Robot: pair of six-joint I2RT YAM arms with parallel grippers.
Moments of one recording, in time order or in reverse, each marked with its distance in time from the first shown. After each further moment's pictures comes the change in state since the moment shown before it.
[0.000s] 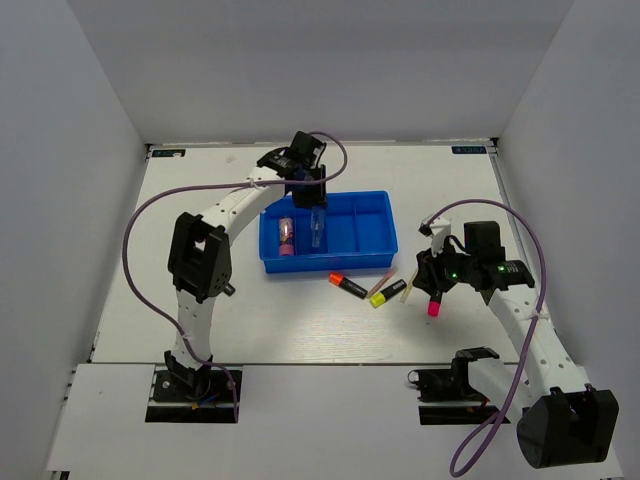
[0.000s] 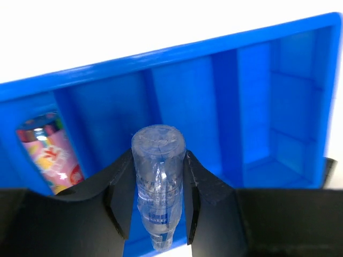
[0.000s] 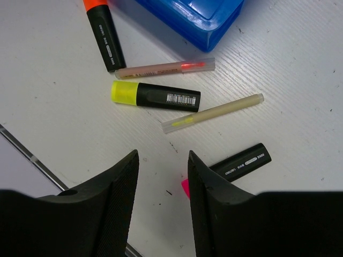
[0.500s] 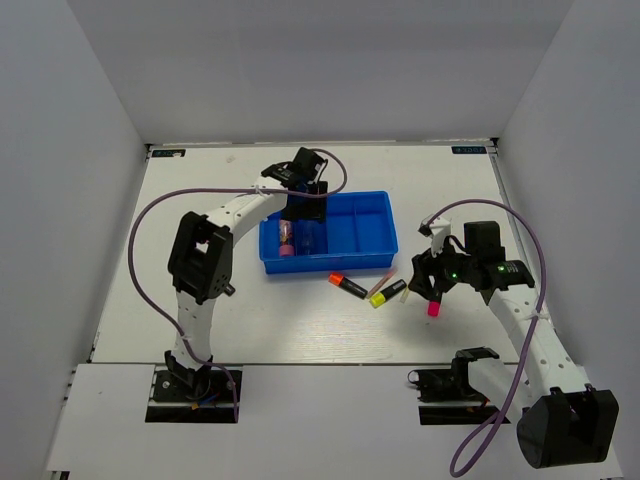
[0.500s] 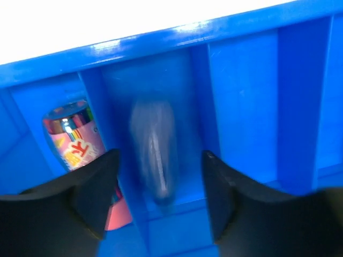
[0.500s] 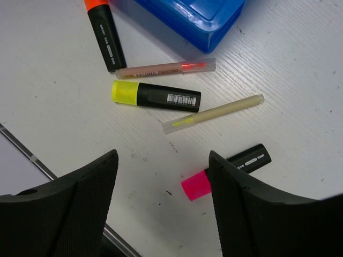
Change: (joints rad) left arm -0.021 -0.008 -0.138 0.030 -0.126 0.084; right arm 0.000 0.000 0.000 -0.001 -0.003 -0.003
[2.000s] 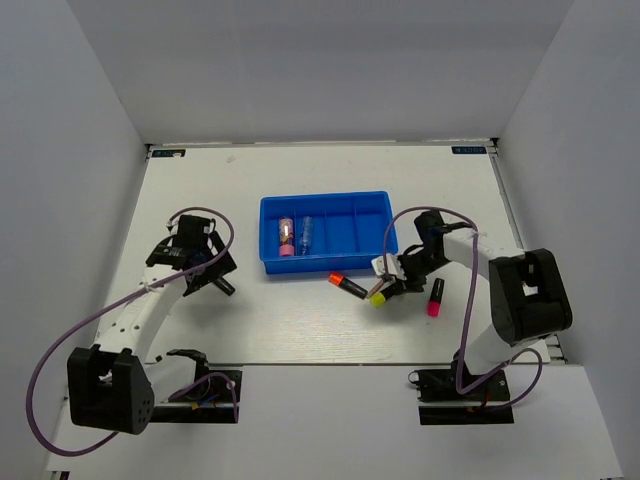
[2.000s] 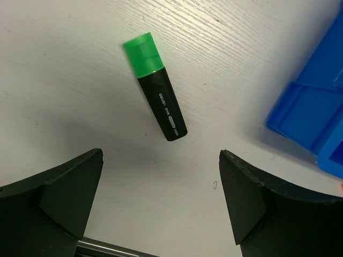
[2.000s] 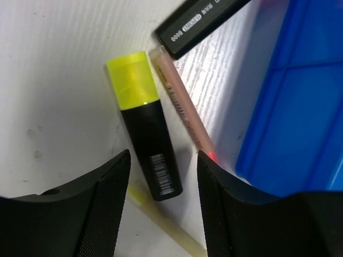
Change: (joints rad) left arm 0.417 -0.958 -0.959 -0.013 -0.116 -0.210; right arm 0.132 0.650 0.123 -0.023 -0.167 -1.294
